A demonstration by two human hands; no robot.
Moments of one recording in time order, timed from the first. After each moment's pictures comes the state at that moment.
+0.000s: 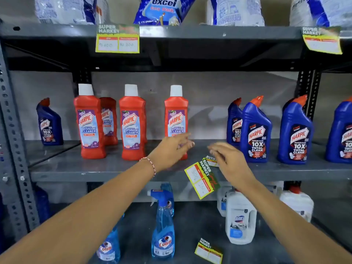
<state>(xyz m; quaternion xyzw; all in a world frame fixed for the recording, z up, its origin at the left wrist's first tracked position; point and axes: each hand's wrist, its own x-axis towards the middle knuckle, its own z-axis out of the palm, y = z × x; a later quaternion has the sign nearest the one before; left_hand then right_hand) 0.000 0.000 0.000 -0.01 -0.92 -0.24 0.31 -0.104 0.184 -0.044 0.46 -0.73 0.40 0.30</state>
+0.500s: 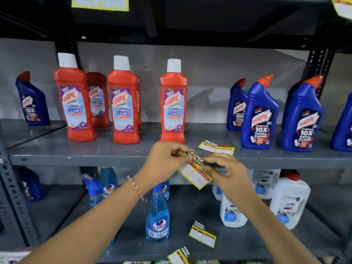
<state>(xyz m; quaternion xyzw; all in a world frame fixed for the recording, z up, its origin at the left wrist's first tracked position) 0.020 0.021 -0.054 -0.01 -0.81 -0.49 0.31 -0.068 0.191 -0.091 0.44 -0.72 0.49 0.21</state>
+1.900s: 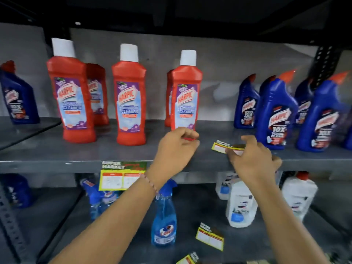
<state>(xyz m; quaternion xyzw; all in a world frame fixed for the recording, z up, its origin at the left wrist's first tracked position) -0.005 -0.008 -0.039 0.05 -0.80 -0.49 0.34 -0.086 0.162 -0.055 0.08 -0.92 0.31 0.23</state>
